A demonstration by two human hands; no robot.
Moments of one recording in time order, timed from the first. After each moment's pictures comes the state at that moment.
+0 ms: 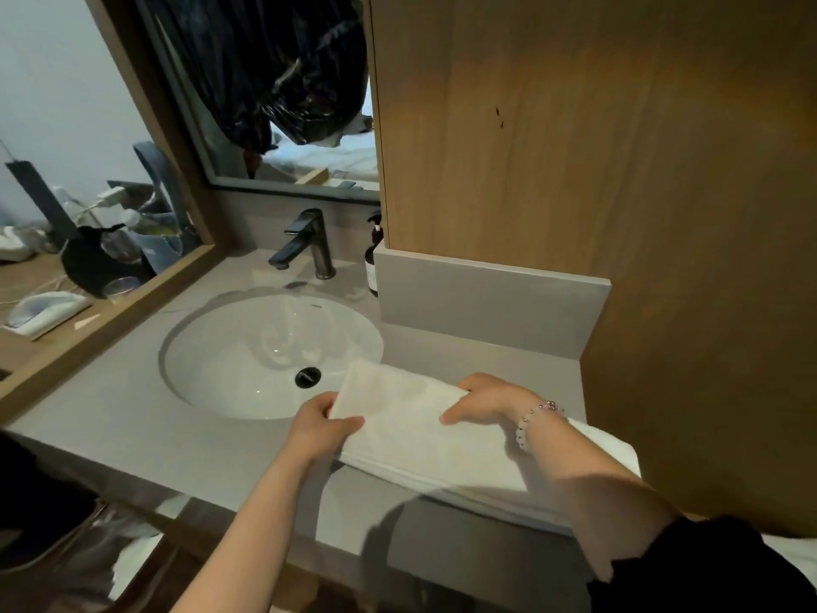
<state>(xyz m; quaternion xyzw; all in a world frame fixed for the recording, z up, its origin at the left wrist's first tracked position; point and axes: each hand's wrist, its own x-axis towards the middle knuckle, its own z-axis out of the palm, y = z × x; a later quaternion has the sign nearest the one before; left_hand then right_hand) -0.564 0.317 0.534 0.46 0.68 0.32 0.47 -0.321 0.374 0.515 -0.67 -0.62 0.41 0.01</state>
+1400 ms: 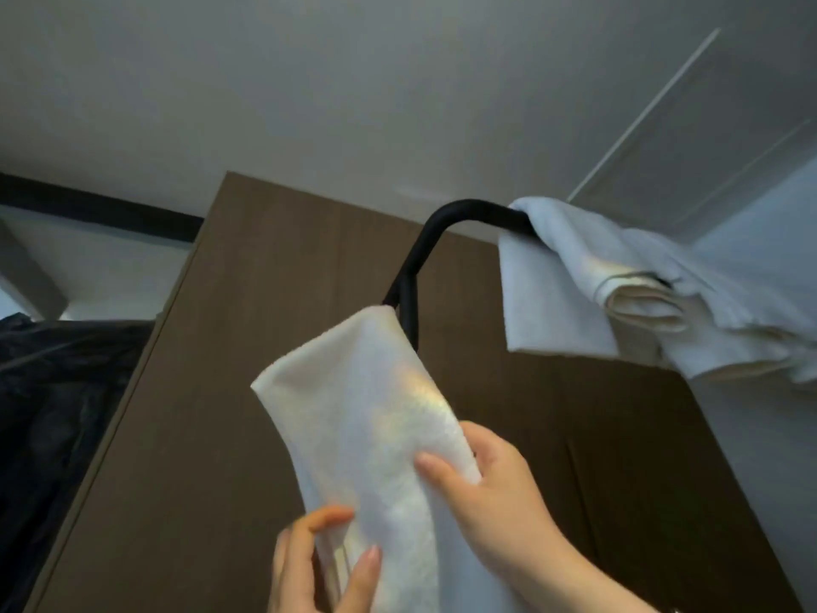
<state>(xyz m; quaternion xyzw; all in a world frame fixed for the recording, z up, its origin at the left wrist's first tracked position) -0.324 0.393 0.973 0.61 0.00 0.75 0.24 -0.242 0.258 1.046 -0.47 -0.61 -0.17 0.62</state>
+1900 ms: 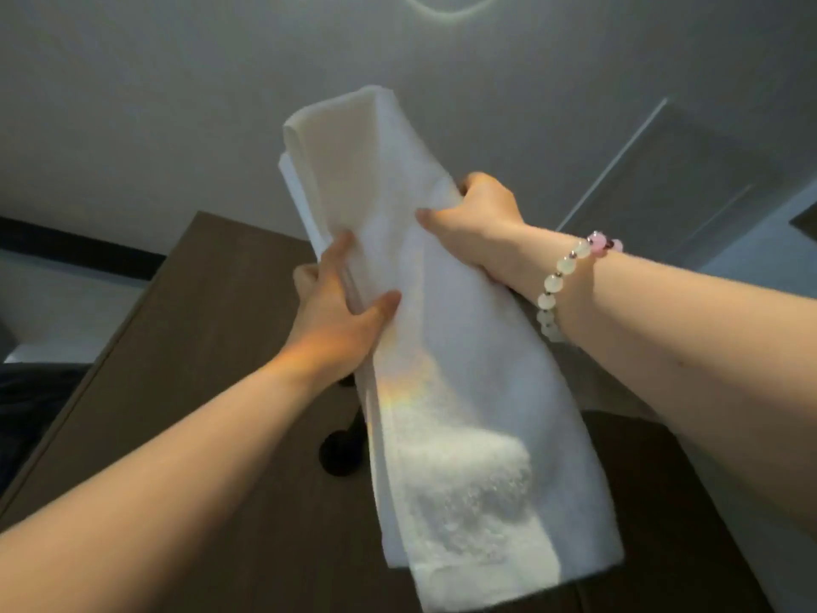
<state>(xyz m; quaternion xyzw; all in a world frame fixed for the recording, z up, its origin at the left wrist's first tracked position) -0.343 0.317 1.206 0.67 -0.08 0.73 0.09 -0.279 0.176 1.264 -0.46 -0.48 -0.49 0.56</state>
